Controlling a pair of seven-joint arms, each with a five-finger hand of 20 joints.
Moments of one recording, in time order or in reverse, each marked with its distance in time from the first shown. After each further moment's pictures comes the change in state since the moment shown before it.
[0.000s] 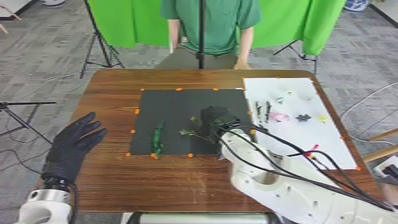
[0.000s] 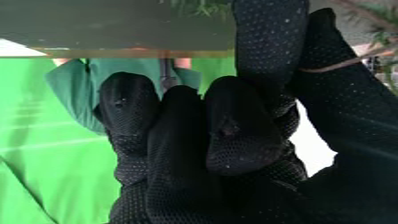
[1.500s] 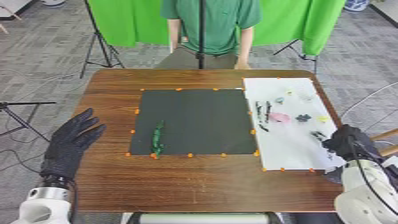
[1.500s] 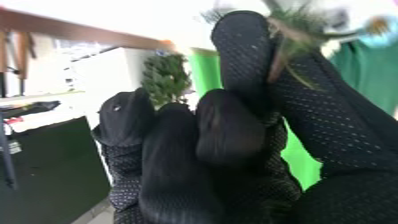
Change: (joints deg) left arm -1.2 0.0 0.3 0.8 -0.5 -0.6 2.0; right arm -55.6 14.5 61.9 -14.5 4.9 16.6 4.6
